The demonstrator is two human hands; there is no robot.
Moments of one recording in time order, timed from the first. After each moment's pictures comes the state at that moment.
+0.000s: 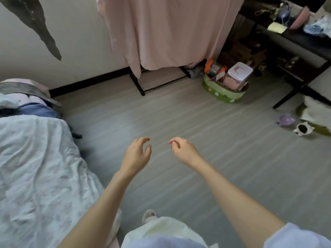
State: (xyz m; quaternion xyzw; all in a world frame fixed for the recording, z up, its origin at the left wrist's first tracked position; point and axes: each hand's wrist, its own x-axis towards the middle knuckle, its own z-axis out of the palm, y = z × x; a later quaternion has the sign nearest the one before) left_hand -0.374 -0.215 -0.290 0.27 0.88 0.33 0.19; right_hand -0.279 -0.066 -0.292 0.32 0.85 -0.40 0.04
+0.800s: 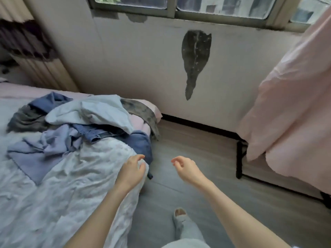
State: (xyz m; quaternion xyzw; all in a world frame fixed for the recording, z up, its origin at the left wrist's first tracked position) left_hand -0.816 -0.352 -0.294 -0.15 0.92 0.36 0.03; right_hand -0.861 -0.155 -0.288 -0.08 0.91 -0.35 0.21
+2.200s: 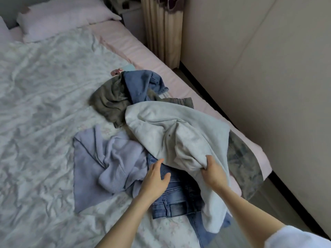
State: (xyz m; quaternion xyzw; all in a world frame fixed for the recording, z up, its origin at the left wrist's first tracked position) left_hand -1.088 -0.733 -0.436 -0.45 0.76 0.47 0.04; right_hand -1.268 -0.617 -0.458 -0.27 0.91 -0.16 0.26
